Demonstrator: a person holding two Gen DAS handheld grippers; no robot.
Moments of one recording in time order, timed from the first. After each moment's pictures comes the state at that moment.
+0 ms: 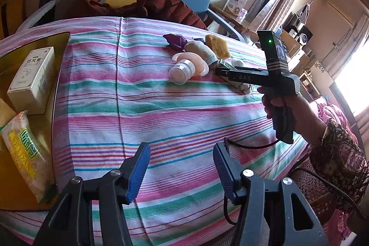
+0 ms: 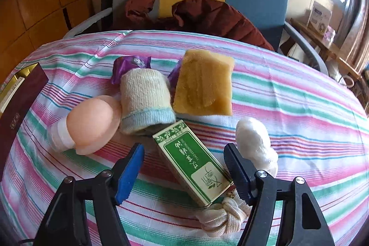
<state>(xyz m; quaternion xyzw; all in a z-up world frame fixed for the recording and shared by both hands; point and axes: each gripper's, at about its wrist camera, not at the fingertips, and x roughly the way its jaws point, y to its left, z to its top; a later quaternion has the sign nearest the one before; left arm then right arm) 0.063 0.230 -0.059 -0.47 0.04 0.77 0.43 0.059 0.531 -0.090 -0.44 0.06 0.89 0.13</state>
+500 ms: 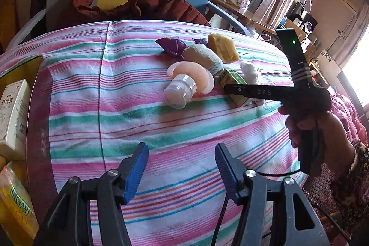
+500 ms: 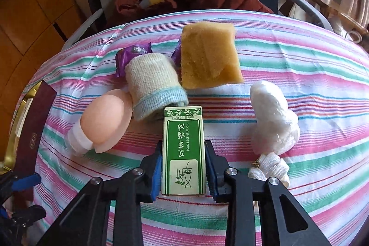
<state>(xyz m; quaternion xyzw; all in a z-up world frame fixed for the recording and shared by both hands) 0.027 0.295 -0.063 -0.47 0.09 0.77 0.42 0.066 0.533 -0.095 -0.48 0.18 0.85 0.11</state>
